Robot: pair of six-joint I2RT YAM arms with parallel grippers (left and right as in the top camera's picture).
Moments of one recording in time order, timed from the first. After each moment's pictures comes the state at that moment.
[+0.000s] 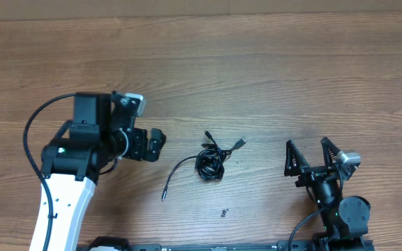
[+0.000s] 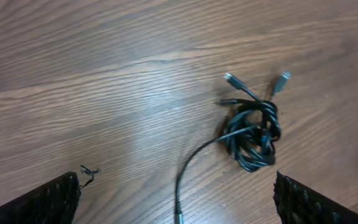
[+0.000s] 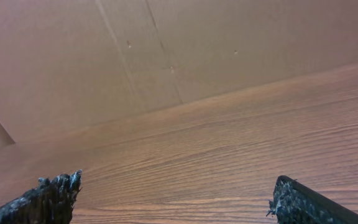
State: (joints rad) left arm -0.11 1.15 1.09 -0.99 0.32 0.03; right arm 0.10 0.01 0.02 -0.03 -0.09 0.33
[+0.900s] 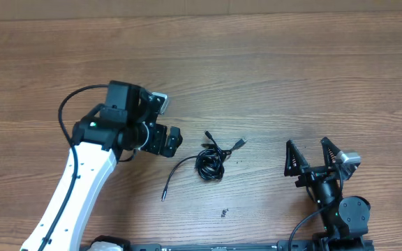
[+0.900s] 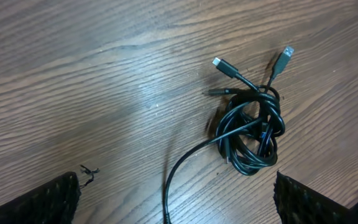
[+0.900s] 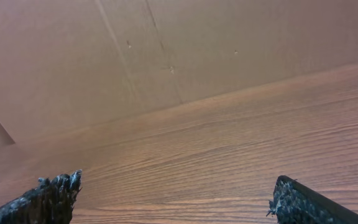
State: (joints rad) left arm -0.22 1.34 1.09 -0.92 0.31 0.03; right arm 0.10 0.01 0.02 -0.03 -0.09 0.33
